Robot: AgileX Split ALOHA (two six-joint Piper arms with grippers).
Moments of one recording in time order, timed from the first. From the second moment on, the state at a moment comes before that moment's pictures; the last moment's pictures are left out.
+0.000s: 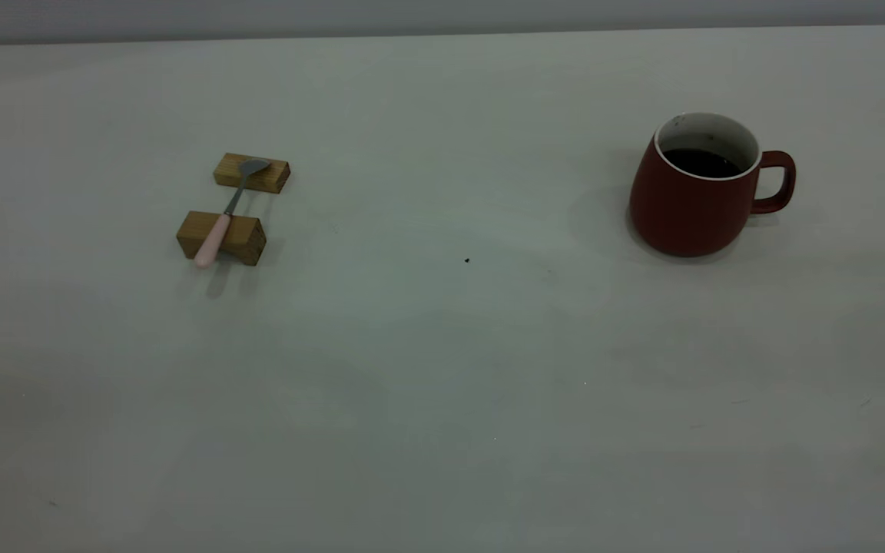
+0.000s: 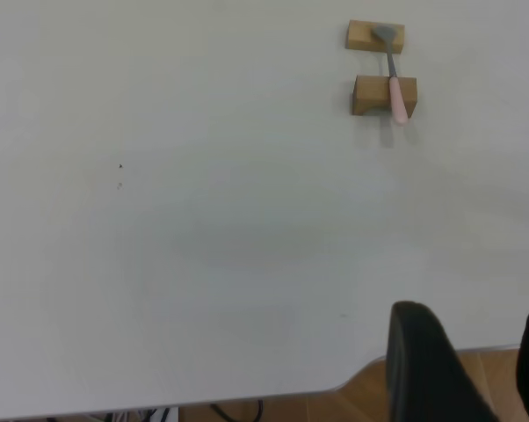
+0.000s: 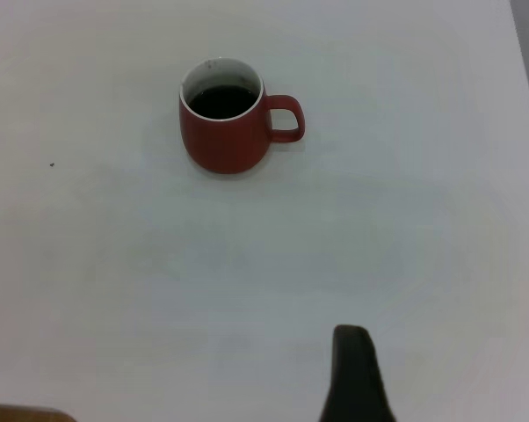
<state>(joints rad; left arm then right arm) -0.06 -0.02 -0.49 0.01 1.14 0.01 0.00 0.02 -0.47 0.06 1.13 -0.09</state>
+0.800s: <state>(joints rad) -0.06 -0.02 -0.49 0.01 1.14 0.01 0.00 0.95 -0.75 0.04 0.96 -0.36</state>
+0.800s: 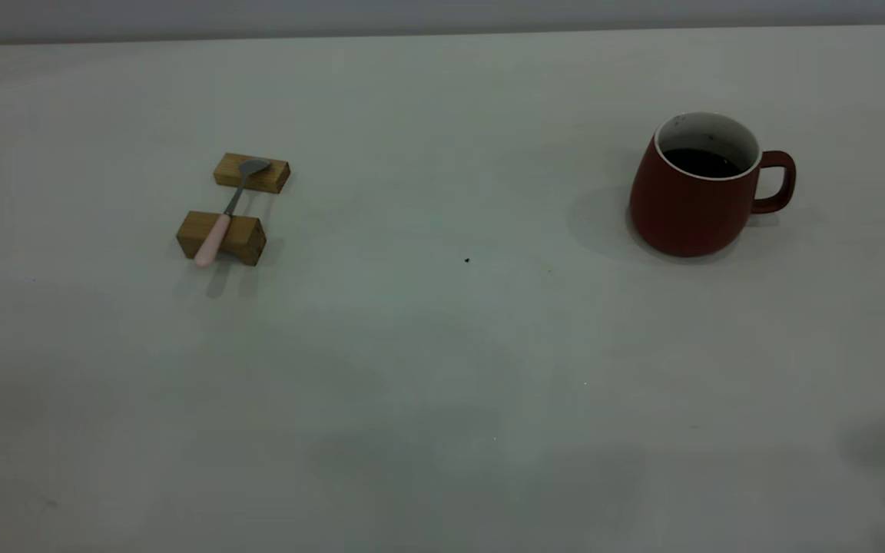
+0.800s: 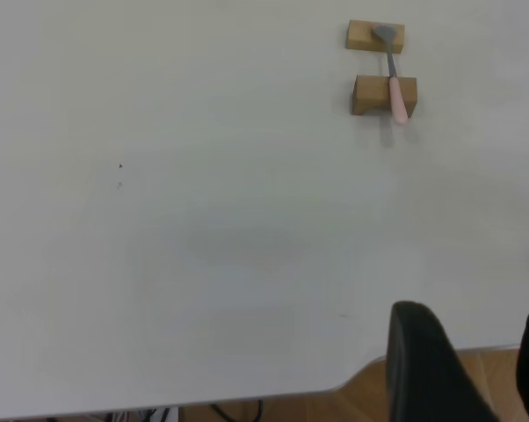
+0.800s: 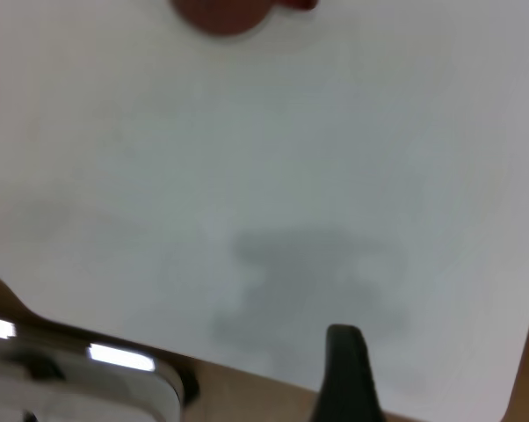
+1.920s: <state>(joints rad) -0.06 -0.02 -0.49 0.01 1.14 0.01 0.16 2.09 -1.21 -0.06 0.55 -0.94</state>
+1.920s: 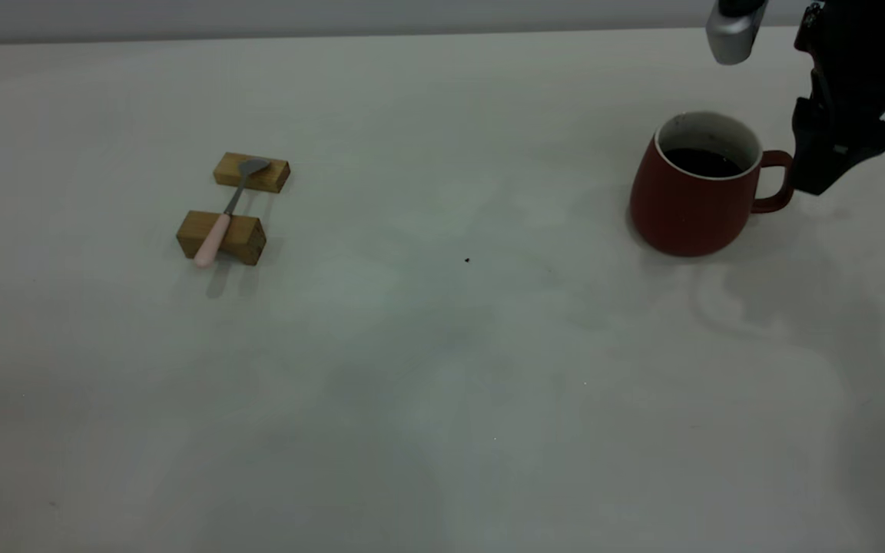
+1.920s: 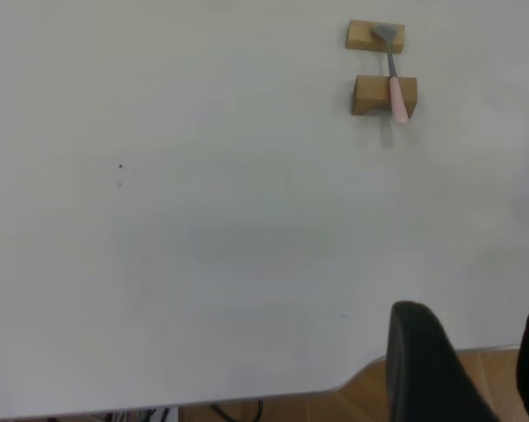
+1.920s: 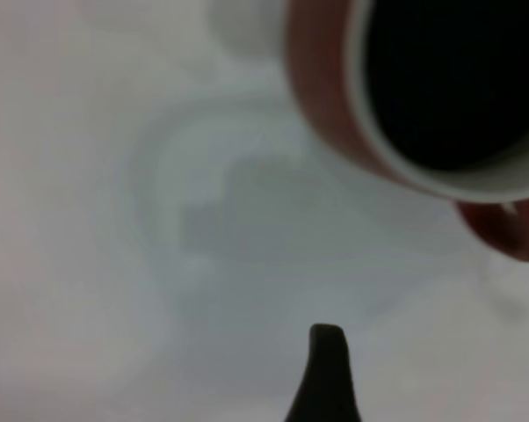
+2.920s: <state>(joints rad) -0.06 -0.02 -0.49 0.01 1.14 0.01 0.15 2.32 -1.42 0.05 0.58 -1.24</state>
